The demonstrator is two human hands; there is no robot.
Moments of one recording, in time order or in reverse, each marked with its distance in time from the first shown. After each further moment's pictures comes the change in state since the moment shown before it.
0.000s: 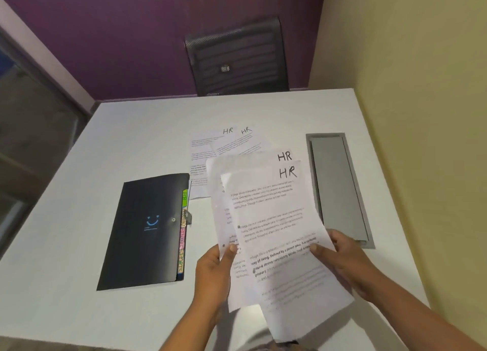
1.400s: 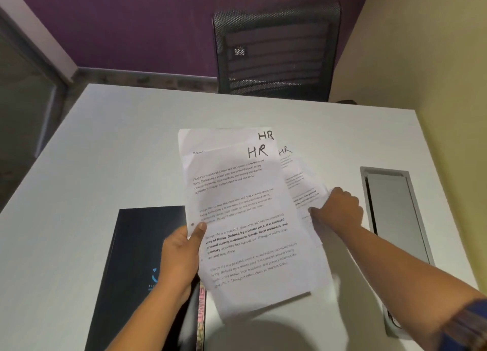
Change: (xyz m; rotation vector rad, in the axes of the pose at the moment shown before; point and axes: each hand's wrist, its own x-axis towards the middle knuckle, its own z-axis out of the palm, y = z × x) left_hand 0.223 0.090 -0.104 -0.129 0.119 -0.041; right_hand 0.306 -0.093 0.092 -1.178 0.501 0.133
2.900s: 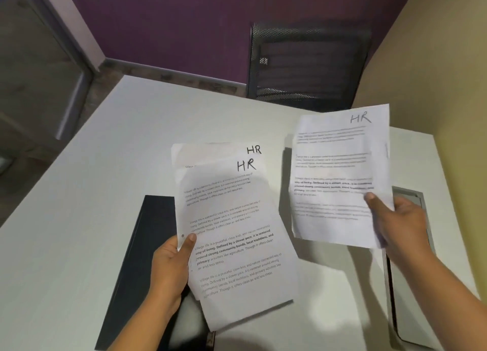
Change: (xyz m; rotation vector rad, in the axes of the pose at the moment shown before) left_hand -0.019 -0.018 -0.067 -0.075 0.098 -0.017; right_hand -0.093 -0.002 -0.090 1.001 0.138 -0.042
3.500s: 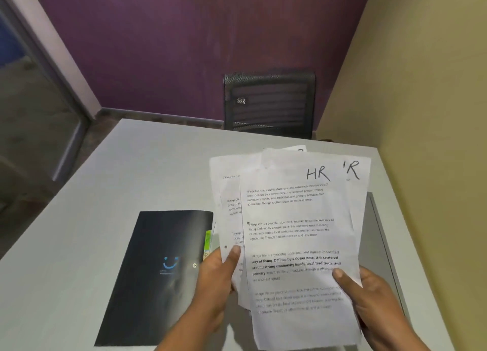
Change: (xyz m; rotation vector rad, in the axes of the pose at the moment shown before) left_hand -0.132 0.004 0.070 -0.012 -0.365 0.039; right_hand -0.164 0.046 -0.093 0.329 -0.374 0.121
